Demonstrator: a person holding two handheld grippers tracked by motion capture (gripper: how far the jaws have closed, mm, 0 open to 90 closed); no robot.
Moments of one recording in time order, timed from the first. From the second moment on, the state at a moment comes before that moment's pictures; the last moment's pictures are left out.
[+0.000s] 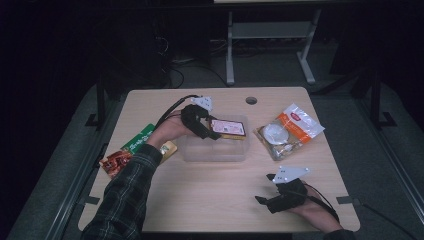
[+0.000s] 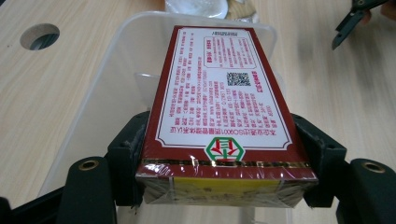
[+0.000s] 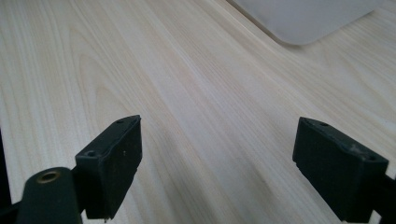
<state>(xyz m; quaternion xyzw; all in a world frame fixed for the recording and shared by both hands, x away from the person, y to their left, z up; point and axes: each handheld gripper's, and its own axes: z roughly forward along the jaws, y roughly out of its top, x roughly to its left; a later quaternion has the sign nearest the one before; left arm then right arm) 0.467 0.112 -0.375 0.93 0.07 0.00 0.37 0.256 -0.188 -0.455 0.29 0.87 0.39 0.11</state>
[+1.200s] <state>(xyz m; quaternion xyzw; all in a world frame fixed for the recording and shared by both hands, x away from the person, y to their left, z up) 0.475 0.091 -0.366 0.91 0.06 0.01 0.41 0.256 -0.188 -0.452 0.28 0.87 0.40 0.11</state>
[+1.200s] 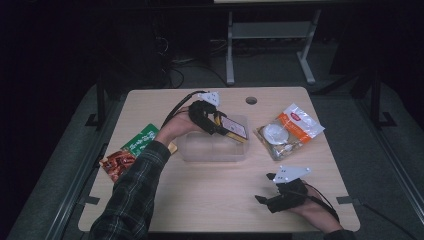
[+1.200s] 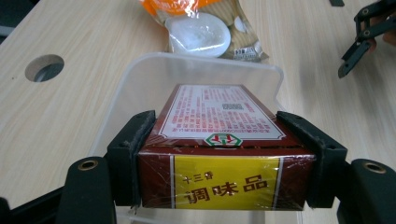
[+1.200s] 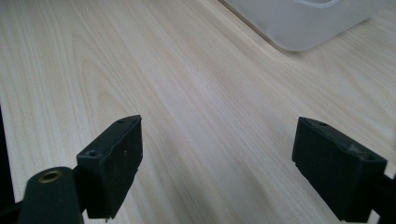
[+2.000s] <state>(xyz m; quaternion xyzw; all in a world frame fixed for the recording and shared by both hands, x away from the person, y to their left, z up) 0.479 0.057 -0.361 0.90 0.05 0.00 0.44 0.256 -0.187 -0.453 0.27 0.87 0.40 0.11</state>
